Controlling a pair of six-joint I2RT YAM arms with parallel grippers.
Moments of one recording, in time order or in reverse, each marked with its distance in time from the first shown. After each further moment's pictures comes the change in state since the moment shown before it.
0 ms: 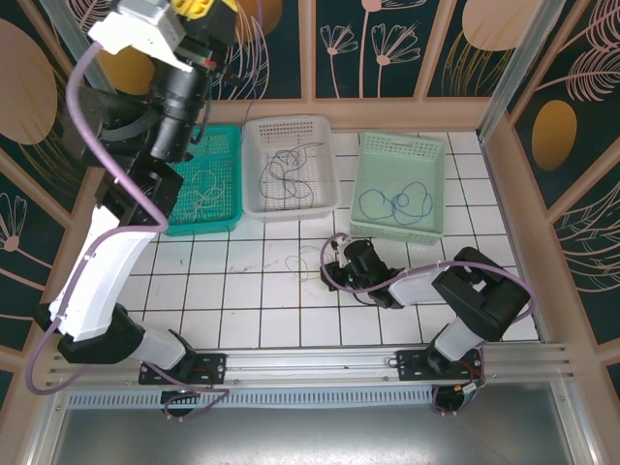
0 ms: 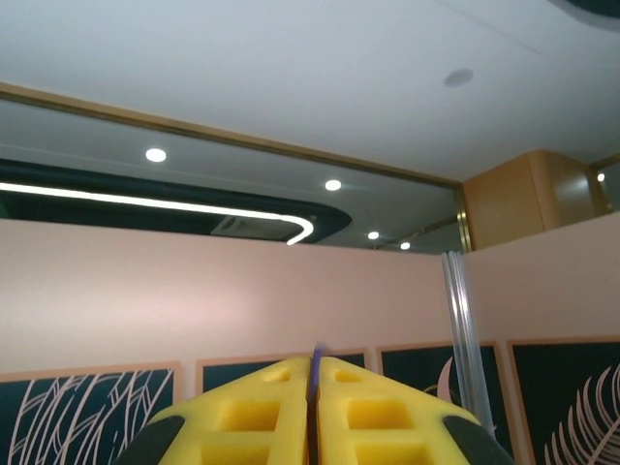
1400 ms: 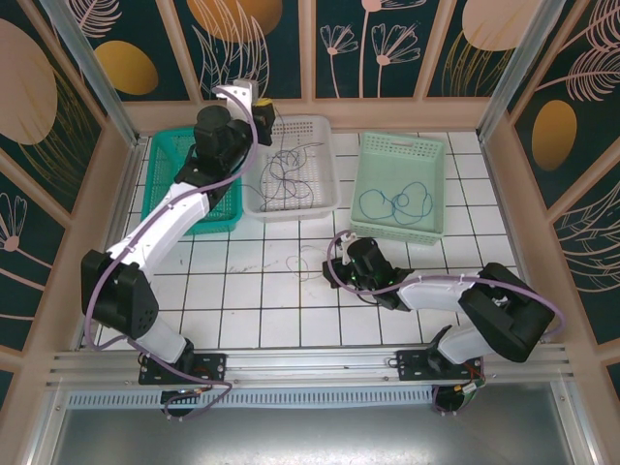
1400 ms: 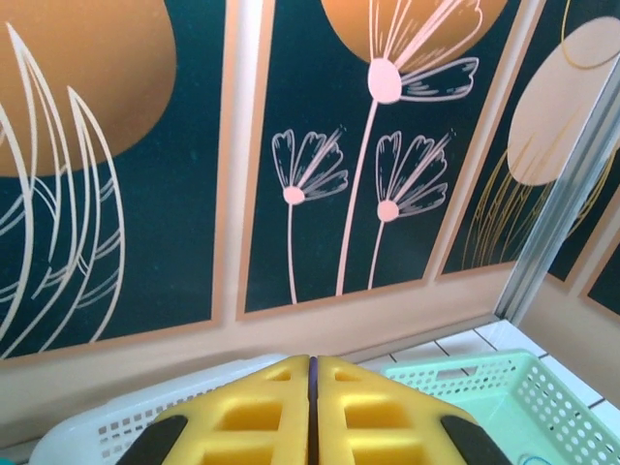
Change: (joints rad) left arm 0.328 0.108 -0.731 0.103 0.192 -0.351; right arm 0.025 -0.162 0.011 -0.125 0.072 0.003
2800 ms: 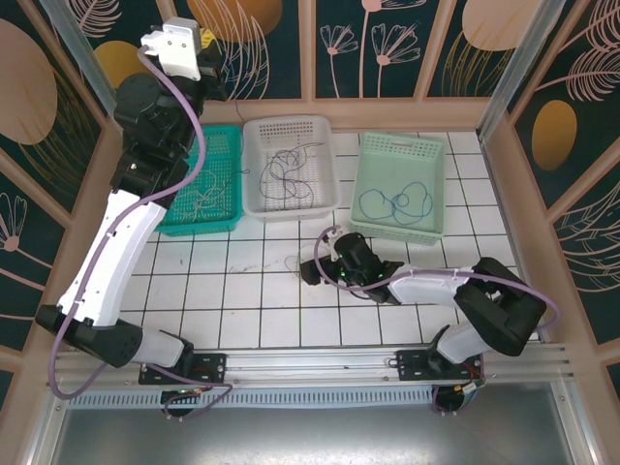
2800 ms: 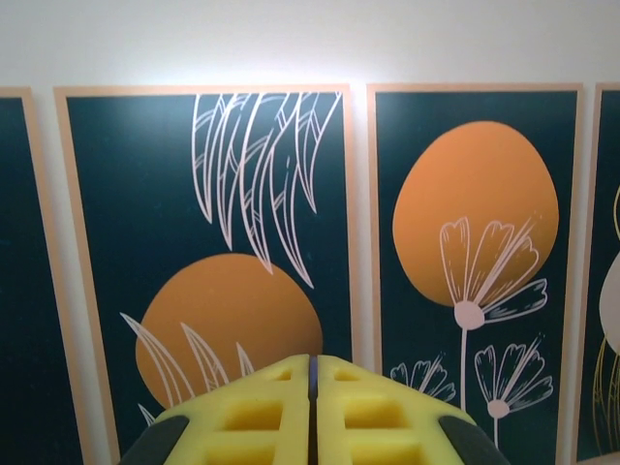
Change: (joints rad) left arm 0.003 -0.167 0.357 -0.214 -0.216 0.257; right arm 0.056 0.039 0.132 -0.108 0.050 -0.073
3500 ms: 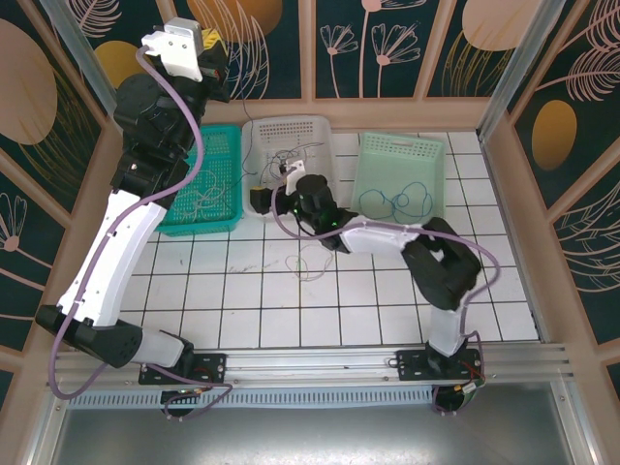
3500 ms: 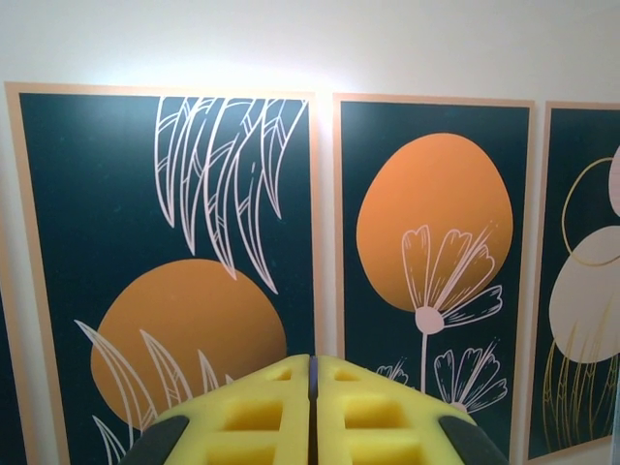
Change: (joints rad) left arm 0.000 -0.002 -0.002 0.014 0.068 -0.049; right arm -0.055 0.460 0.641 0.248 0.050 -0.106
